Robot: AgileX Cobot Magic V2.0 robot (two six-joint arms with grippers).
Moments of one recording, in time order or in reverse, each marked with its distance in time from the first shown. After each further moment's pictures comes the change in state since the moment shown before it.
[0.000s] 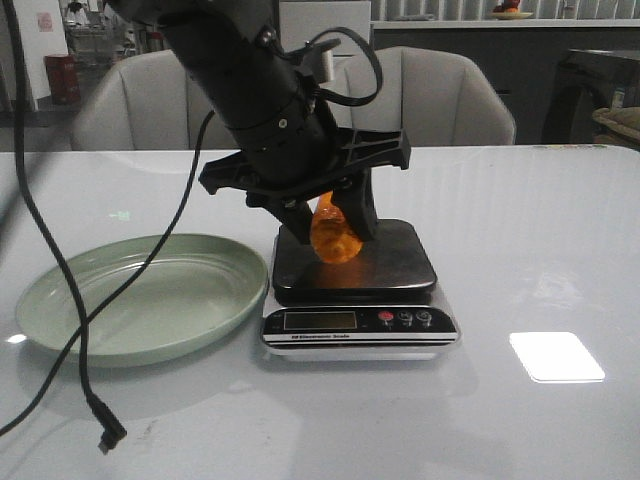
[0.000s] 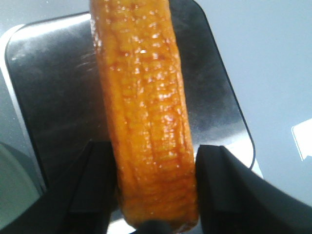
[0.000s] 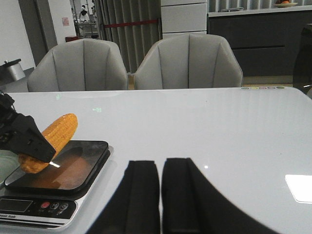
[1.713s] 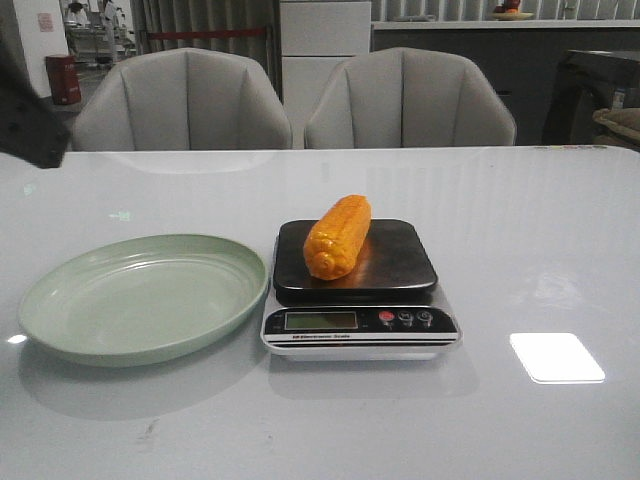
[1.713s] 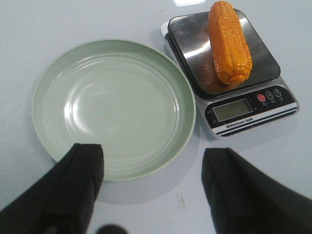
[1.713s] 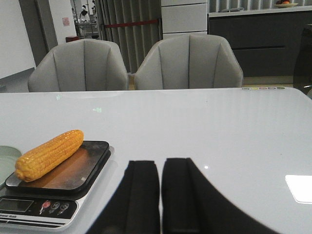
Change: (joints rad) left arm 0.146 -1.015 0.825 0.211 -0.112 0.000; right arm 0.000 0.000 0.000 0.000 0.002 0.000
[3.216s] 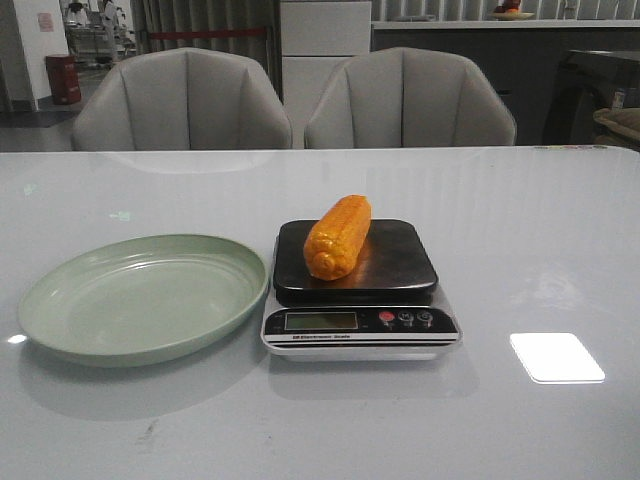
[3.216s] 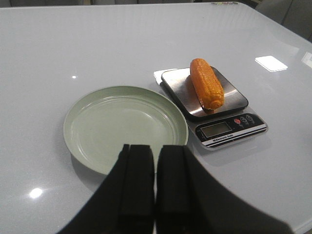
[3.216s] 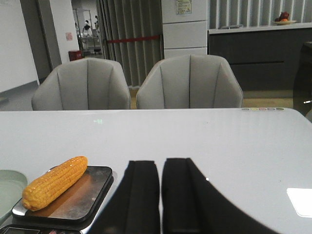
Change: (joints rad) left arm 0.000 -0.591 0.245 0.052 0.024 0.000; right arm 0.000 0.106 -0.162 -0.002 0.036 0.000
